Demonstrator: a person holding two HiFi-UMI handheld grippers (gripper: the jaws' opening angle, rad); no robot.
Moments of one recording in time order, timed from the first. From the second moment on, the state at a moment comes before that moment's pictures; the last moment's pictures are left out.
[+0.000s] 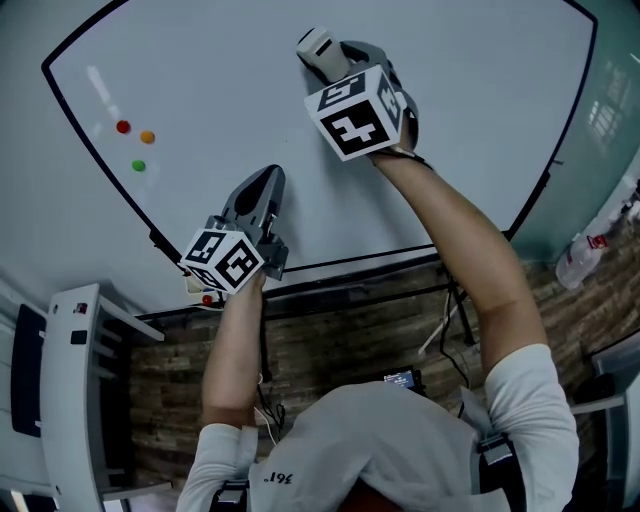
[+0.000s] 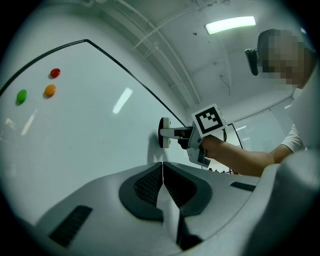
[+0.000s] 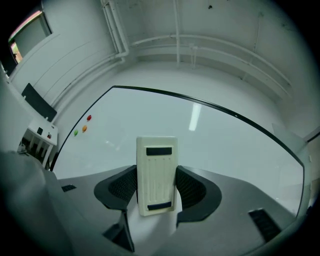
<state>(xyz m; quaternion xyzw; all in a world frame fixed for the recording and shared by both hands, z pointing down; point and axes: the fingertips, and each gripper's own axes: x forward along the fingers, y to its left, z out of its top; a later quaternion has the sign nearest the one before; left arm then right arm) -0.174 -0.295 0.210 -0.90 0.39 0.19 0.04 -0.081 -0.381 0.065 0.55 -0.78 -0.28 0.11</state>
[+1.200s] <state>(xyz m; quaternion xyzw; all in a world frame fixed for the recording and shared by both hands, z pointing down) -0.191 -0.297 0.225 -0.90 0.40 0.18 0.04 -0.122 -0.408 0.056 0.59 -0.70 -0.38 0.15</state>
